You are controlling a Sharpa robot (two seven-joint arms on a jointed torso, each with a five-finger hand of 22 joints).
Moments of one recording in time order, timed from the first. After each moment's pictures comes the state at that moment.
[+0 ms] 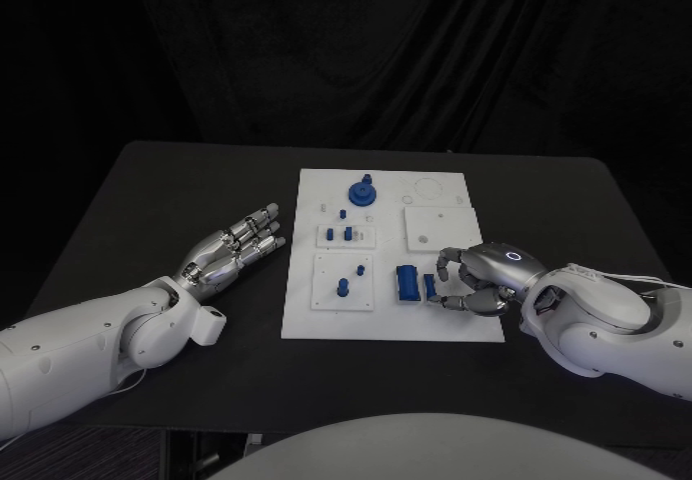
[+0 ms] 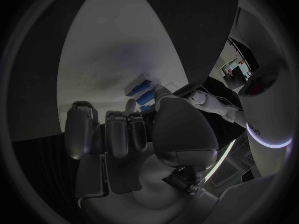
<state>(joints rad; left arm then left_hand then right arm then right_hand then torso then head) 1.06 -0.82 -0.21 1.32 -0.24 0.14 0.68 1.51 0.25 -0.17 0.16 0.53 0.15 -0.02 0.02 0.02 0.02 0.06 0.00 0.01 0.00 0.14 0.00 0.00 0.15 0.07 0.22 0.04 0.12 1.09 -1.23 -0.25 1.90 -1.67 -0.47 -0.28 1.14 -0.08 0.06 0.30 0.29 0.37 0.09 0.99 1.00 1.47 0.00 1.57 1.31 1.46 -0.06 1.56 1.31 0.04 1.46 0.05 1.37 1.31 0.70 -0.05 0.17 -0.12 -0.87</state>
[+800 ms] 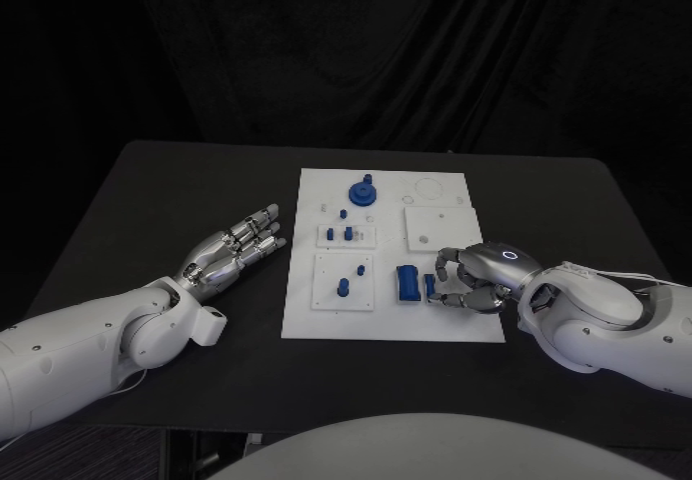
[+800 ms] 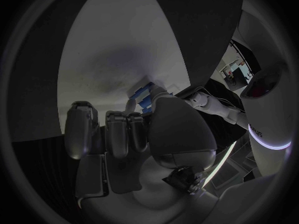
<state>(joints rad) 1.06 -0.82 -0.21 1.31 -0.24 0.14 0.67 1.50 0.25 -0.17 0.16 0.53 0.15 -0.02 0.02 0.02 0.02 0.06 0.00 0.01 0.00 0.14 0.00 0.00 0.15 0.07 0.22 0.04 0.12 1.09 -1.20 -0.25 1.87 -1.67 -0.46 -0.29 1.22 -0.06 0.09 0.27 0.29 0.37 0.09 1.01 0.98 1.47 0.00 1.57 1.31 1.46 -0.06 1.56 1.31 0.04 1.46 0.05 1.37 1.31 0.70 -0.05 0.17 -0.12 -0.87</state>
